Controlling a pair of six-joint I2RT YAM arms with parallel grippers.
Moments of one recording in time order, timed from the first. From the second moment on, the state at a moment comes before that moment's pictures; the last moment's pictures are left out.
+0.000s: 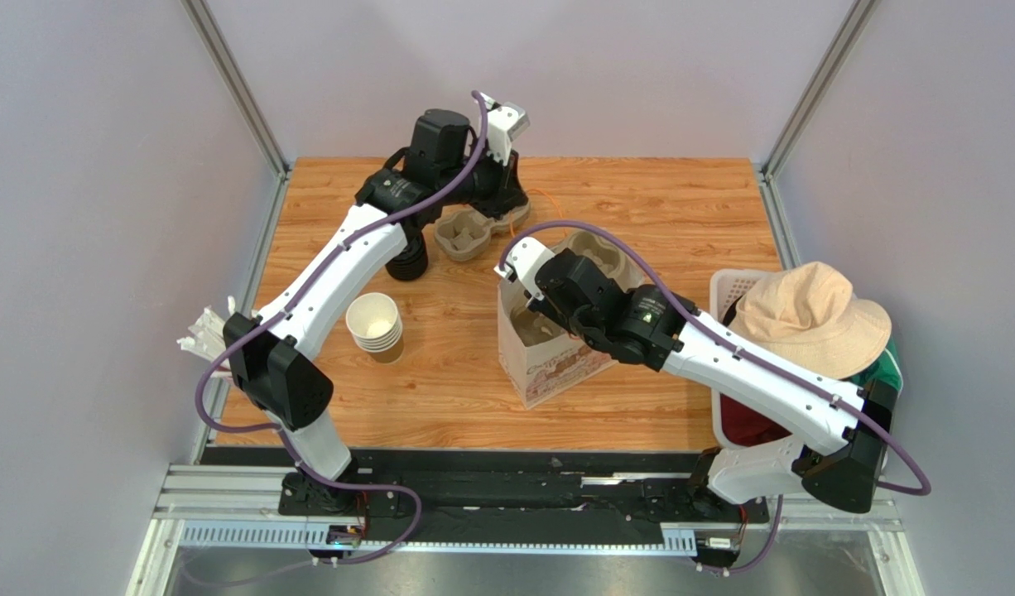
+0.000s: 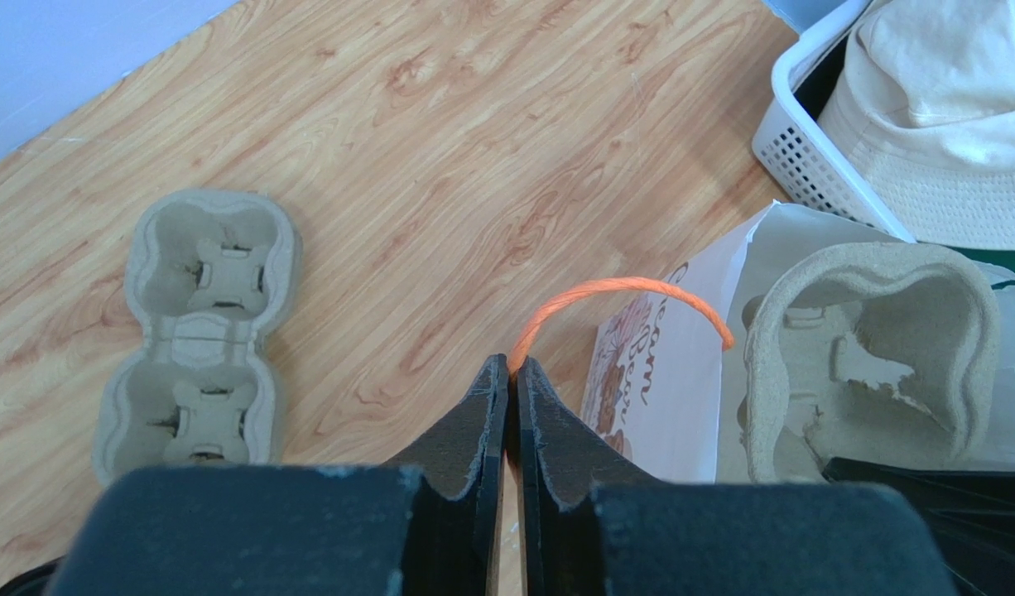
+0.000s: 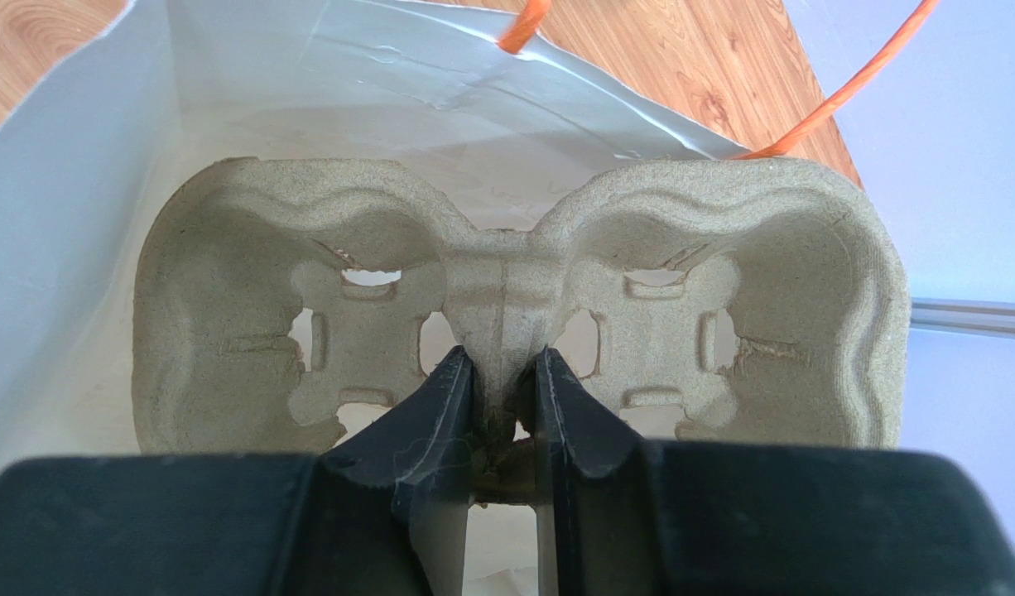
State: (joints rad) left arm -0.56 1.71 1.81 -0.56 0.35 -0.02; right arm 1.02 1.32 1.33 -0.76 0.50 -0.23
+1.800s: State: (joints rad) left arm -0.56 1.71 1.81 -0.56 0.33 -0.02; right arm 0.90 1.39 1.38 -0.76 0.38 0.10
